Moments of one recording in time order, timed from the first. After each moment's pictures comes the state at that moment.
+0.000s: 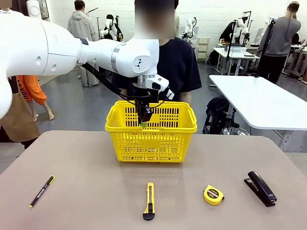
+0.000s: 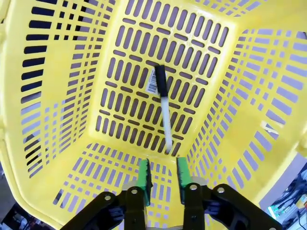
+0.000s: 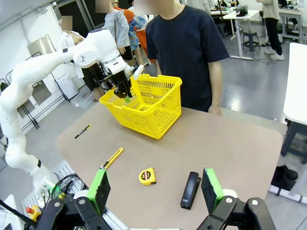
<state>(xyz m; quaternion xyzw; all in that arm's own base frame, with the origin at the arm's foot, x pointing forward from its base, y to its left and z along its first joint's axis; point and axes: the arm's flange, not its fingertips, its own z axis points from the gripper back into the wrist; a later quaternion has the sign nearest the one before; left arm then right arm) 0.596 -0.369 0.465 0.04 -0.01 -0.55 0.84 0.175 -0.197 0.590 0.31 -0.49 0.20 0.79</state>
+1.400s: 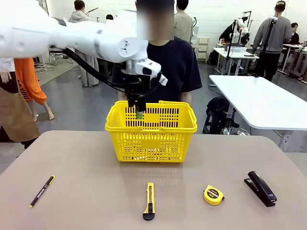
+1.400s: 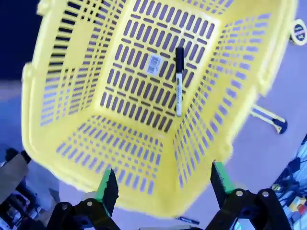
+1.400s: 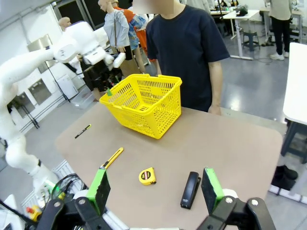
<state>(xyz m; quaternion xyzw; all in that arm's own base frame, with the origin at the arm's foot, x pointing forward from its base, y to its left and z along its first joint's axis) 0.537 -0.322 0.539 0.04 -0.06 -0.52 0.85 0.175 -0.197 0.590 0.31 -0.49 0.20 0.79</state>
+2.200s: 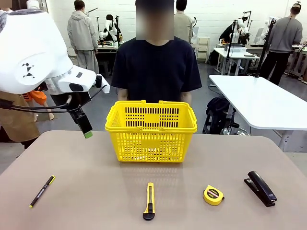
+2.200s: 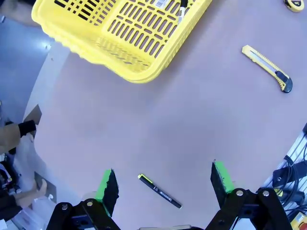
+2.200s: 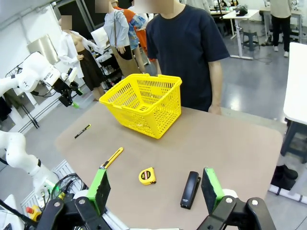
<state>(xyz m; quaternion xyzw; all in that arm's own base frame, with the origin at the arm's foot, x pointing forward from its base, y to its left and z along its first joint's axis) 0.394 -0.167 0.520 0.03 -0.16 -0.43 0.89 0.175 -0.197 0.590 0.31 -0.49 0.20 0.79</state>
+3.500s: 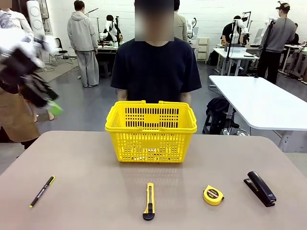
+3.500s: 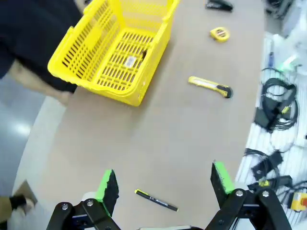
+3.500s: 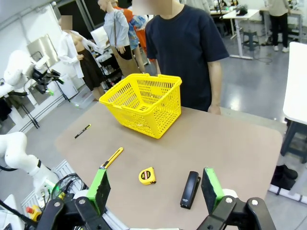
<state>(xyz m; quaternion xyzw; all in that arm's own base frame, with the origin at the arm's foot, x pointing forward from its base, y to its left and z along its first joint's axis) 0.337 -0.034 0.609 -0.15 -0.29 -0.52 0.79 0.175 -0.197 0.590 0.31 -0.49 0.20 0.79</state>
